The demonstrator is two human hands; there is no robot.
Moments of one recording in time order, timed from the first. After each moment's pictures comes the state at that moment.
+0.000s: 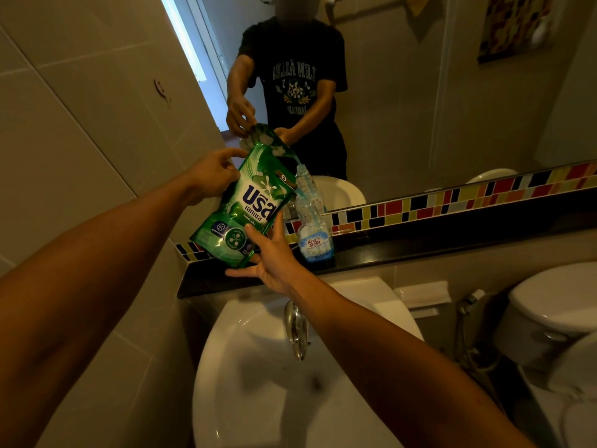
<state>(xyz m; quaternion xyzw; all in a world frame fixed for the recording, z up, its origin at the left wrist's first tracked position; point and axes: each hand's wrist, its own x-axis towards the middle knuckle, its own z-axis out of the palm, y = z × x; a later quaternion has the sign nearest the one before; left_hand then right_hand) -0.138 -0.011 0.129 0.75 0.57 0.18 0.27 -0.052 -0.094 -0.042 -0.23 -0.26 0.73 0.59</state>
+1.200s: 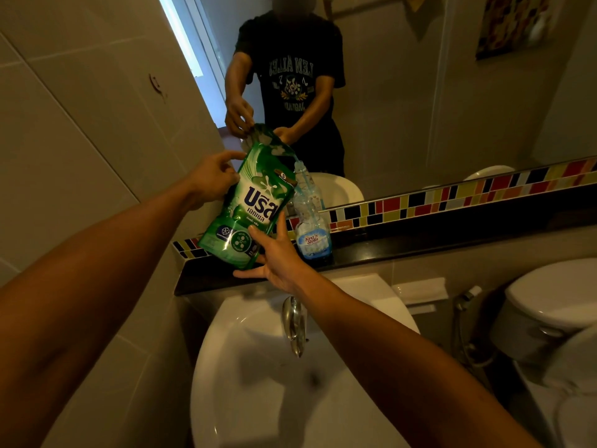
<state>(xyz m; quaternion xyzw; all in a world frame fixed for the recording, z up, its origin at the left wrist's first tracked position) -0.141 -0.007 0.112 0.75 0.56 0.20 0.28 -0.039 -0.098 -0.047 -0.27 -0.27 0.73 0.57</state>
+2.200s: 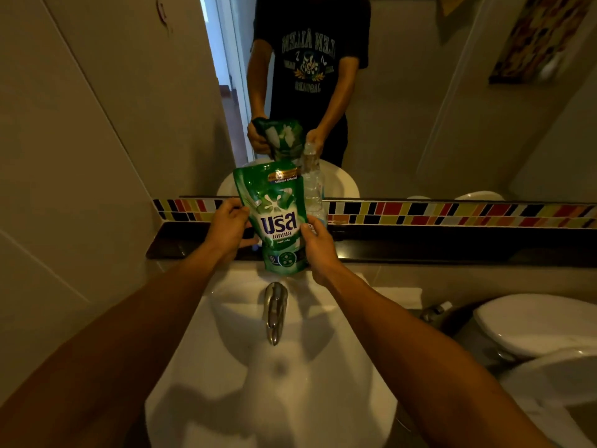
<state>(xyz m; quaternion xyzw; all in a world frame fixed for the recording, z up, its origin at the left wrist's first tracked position) -0.147 -0.038 -0.058 0.44 0.53 0.46 0.55 0.031 -0.072 -0.115 -0.56 -0.36 0.52 0.54</state>
